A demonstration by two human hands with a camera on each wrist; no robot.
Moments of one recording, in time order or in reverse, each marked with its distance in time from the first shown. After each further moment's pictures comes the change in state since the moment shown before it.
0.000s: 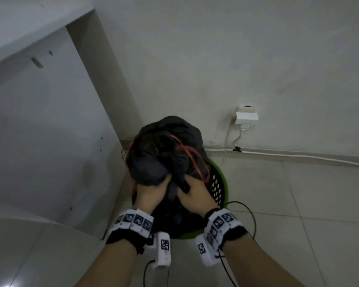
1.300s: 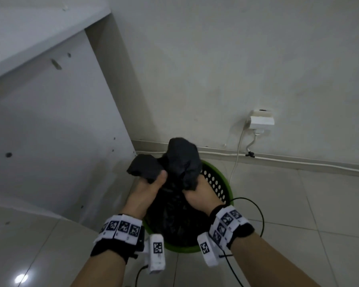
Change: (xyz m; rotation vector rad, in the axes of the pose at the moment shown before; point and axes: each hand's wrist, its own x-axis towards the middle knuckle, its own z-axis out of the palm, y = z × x) left_hand -0.020 0.026 -0.037 -0.185 -0.148 0.058; right_hand 0.029 -0.014 -0.004 0.086 -0.177 0.147
